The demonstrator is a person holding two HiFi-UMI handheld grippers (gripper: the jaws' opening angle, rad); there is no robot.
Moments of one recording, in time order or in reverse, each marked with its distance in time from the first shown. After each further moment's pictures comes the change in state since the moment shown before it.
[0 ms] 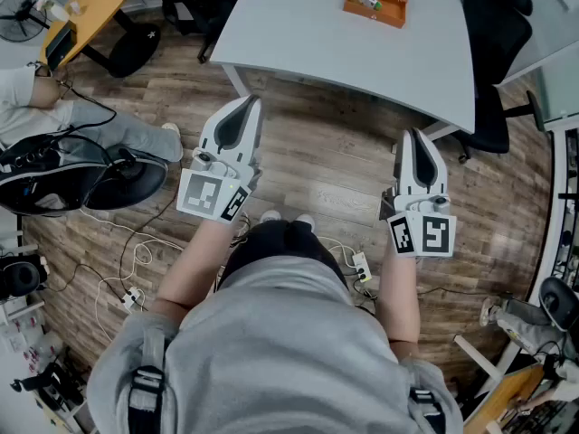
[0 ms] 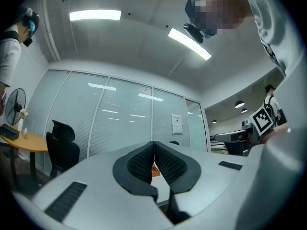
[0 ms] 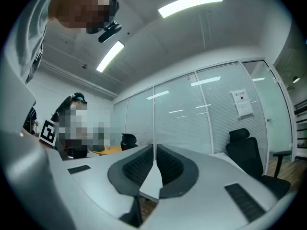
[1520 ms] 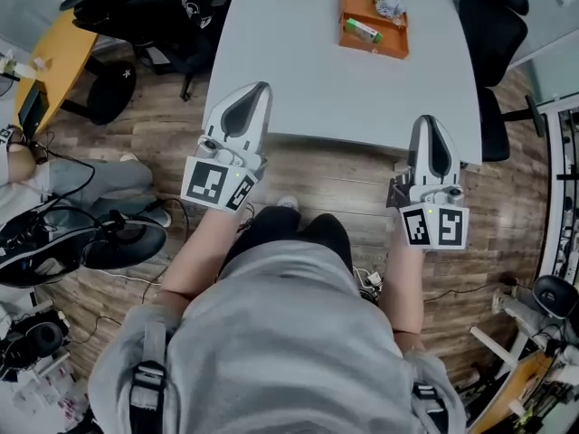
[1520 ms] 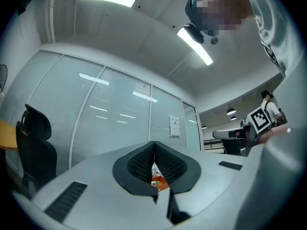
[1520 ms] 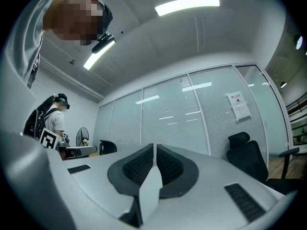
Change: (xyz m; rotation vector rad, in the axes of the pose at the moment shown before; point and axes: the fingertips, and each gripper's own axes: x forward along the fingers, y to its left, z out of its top) left arm 0.227 0.184 -0.024 -0.058 -0.030 -0.164; right arm 0.254 -0.054 0.015 0.010 -0.095 -0.146
